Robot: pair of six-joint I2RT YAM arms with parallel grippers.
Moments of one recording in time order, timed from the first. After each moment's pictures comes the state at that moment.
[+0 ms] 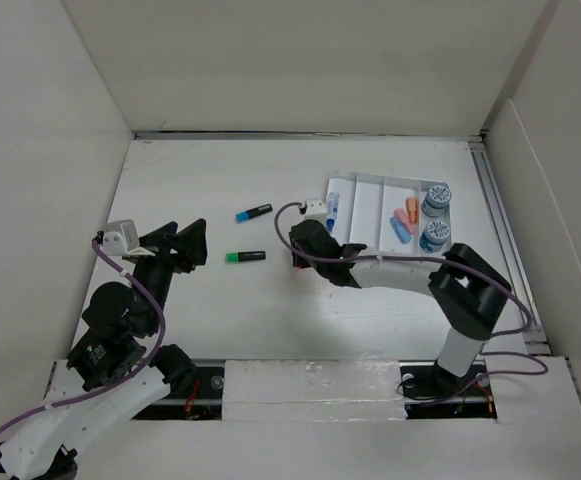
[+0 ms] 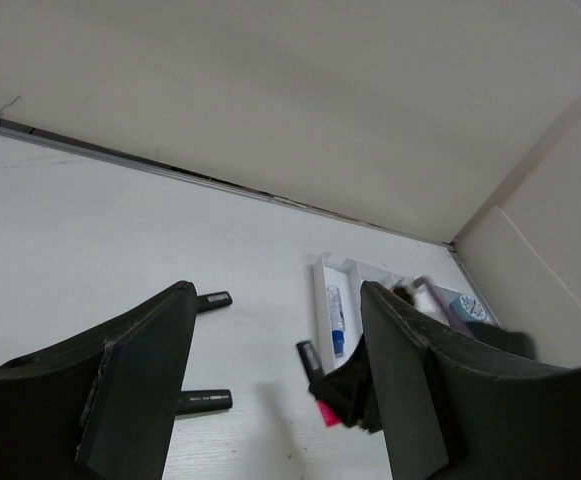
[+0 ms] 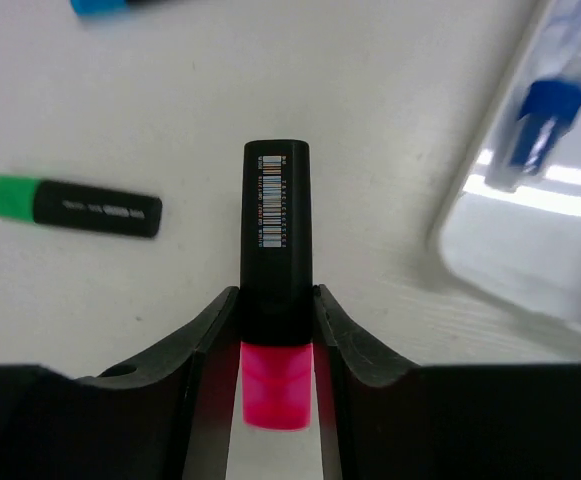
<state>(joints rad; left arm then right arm) -0.76 0.35 0.74 -0.22 -0.60 -0.35 0.92 1.77 1.05 0.02 0.43 0.55</state>
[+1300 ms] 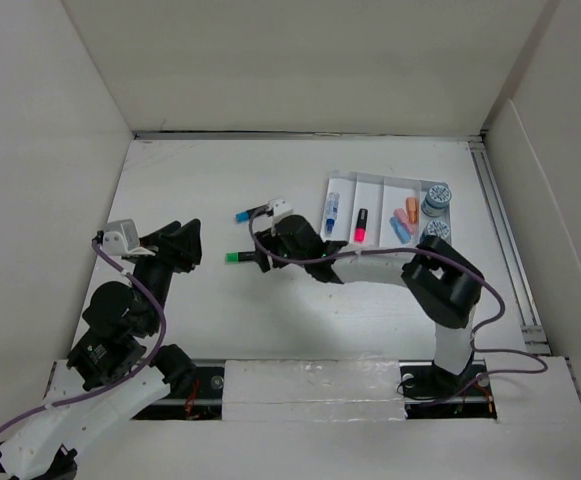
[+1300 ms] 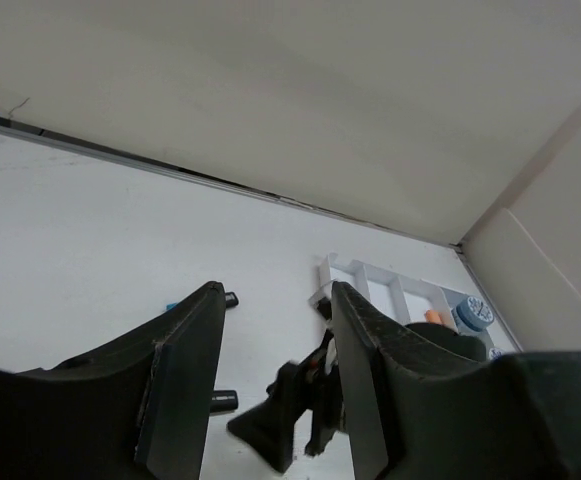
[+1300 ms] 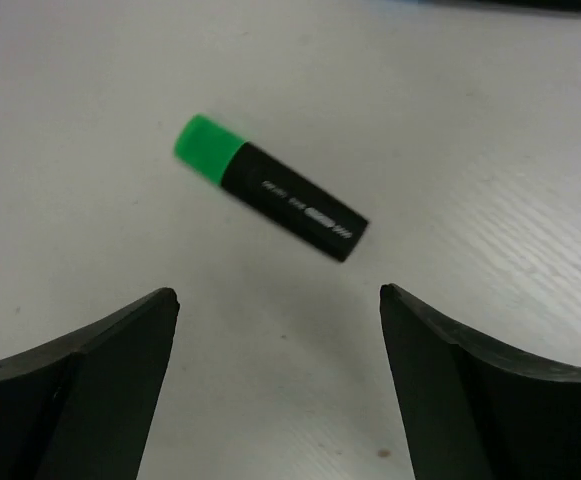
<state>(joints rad) -0.76 0.35 0.74 -0.22 -0.61 -0.34 0.92 1.90 1.16 0.21 0.13 0.36</state>
